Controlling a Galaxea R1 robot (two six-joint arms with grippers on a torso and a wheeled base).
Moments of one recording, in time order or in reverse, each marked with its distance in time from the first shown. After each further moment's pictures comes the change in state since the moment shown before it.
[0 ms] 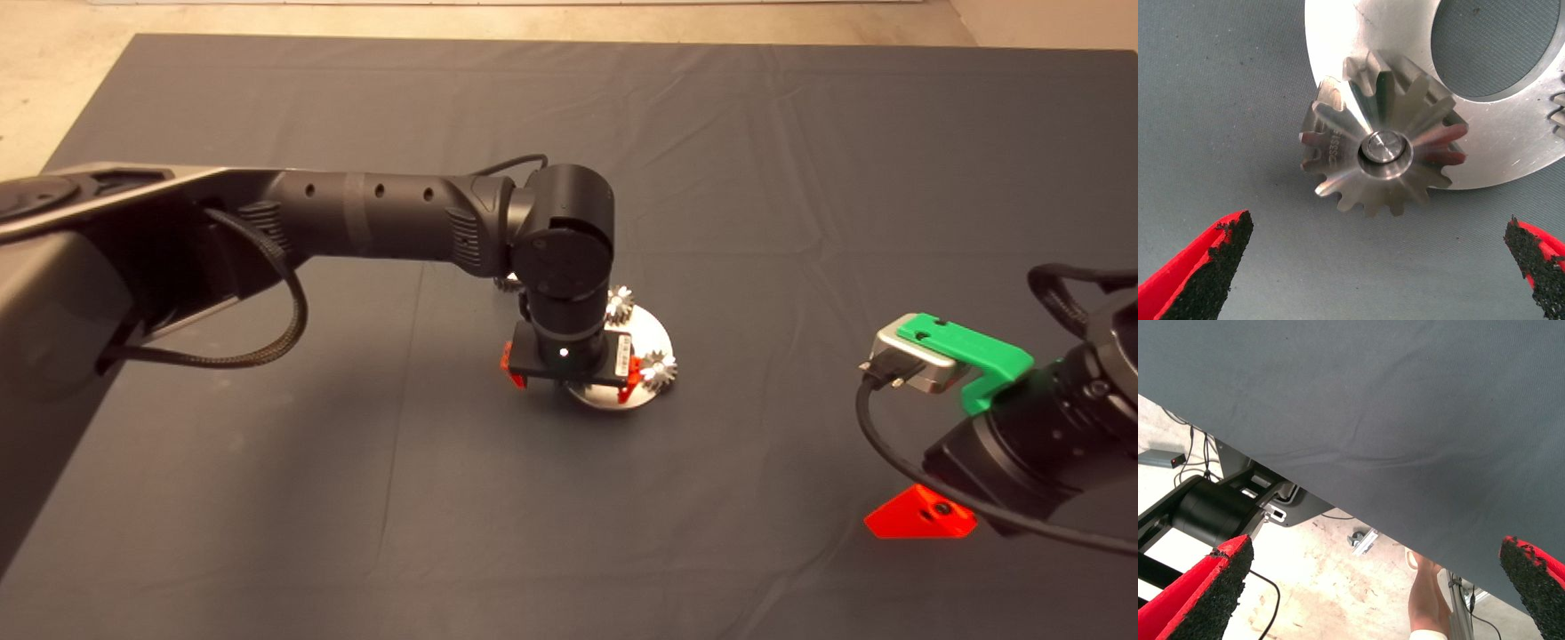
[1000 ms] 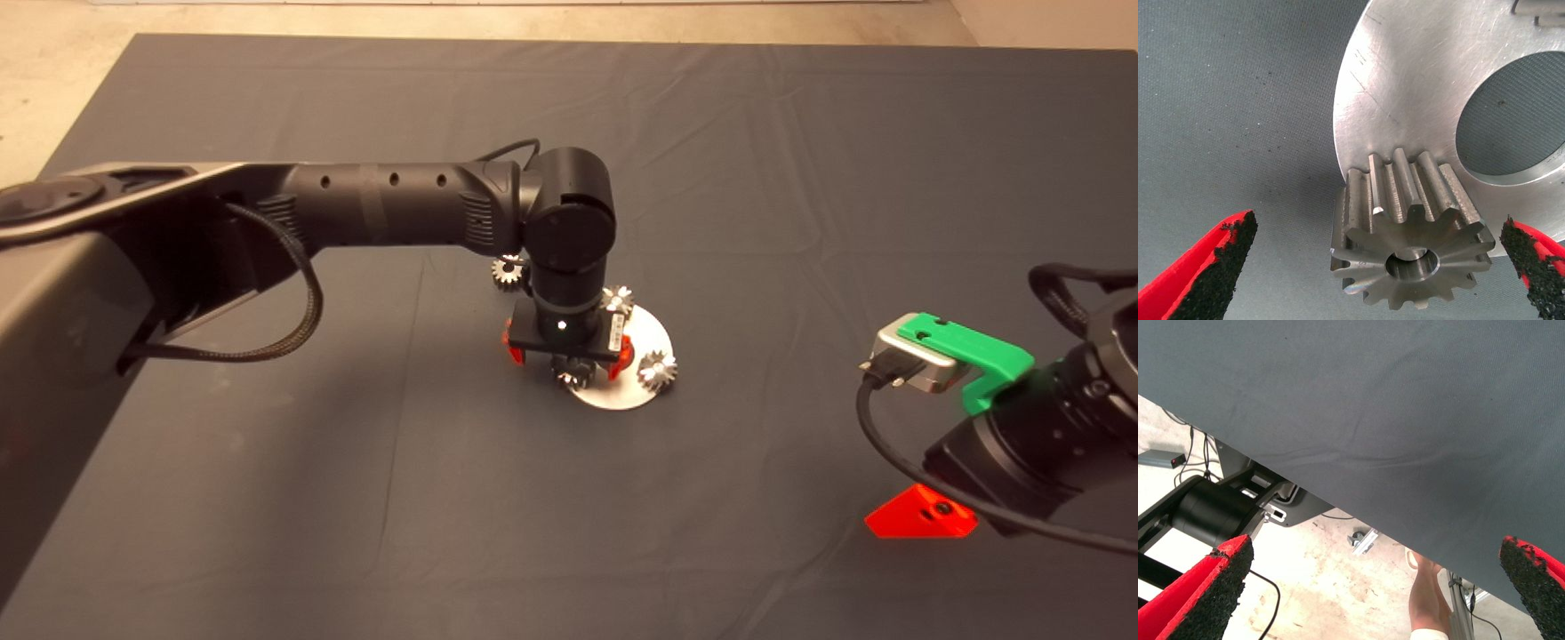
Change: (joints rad) left arm 0.003 0.031 -0.144 0.002 -0.001 0.116; right arm 0.000 -0.002 0.000 0.000 0.000 0.000
